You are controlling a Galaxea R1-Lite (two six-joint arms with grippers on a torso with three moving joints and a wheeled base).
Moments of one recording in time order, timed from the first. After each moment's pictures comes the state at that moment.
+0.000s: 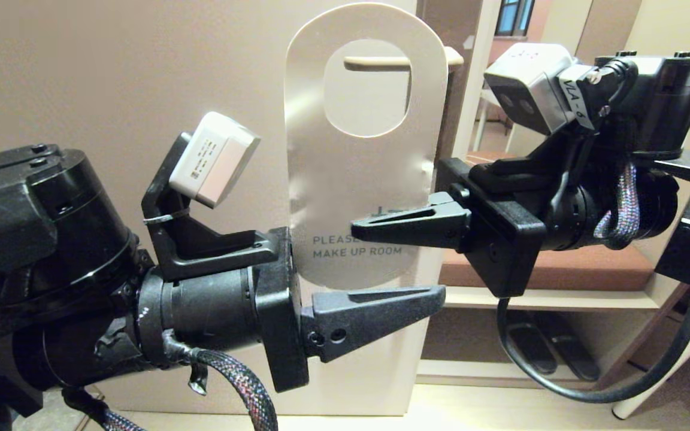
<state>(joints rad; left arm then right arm) -0.83 1.48 -0.72 -0.84 -0.53 -0.31 0.64 1.67 -1.15 -0.46 1.02 -0.03</state>
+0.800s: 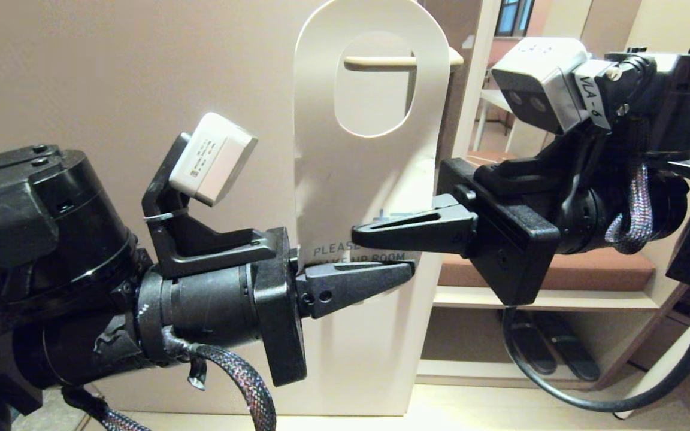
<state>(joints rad) -0.85 1.47 -0.72 -0.84 -0.53 -0.33 0.64 1.66 -1.14 -0.46 1.02 -0.03</state>
